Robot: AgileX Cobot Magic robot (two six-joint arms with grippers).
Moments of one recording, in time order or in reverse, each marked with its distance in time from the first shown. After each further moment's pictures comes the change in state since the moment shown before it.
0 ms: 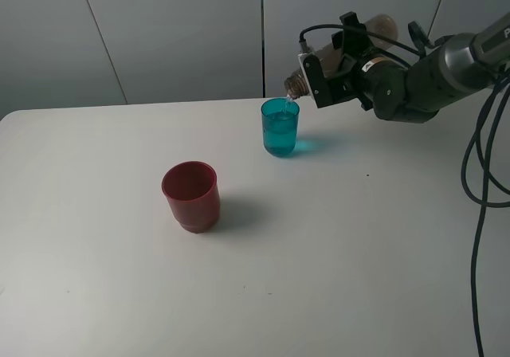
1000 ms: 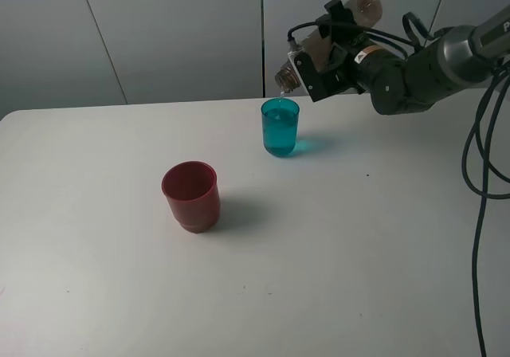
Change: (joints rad) left arm 0.000 0.000 0.000 0.000 0.000 0.000; right arm 0.000 0.000 -0.042 -0.186 -0.045 -0.004
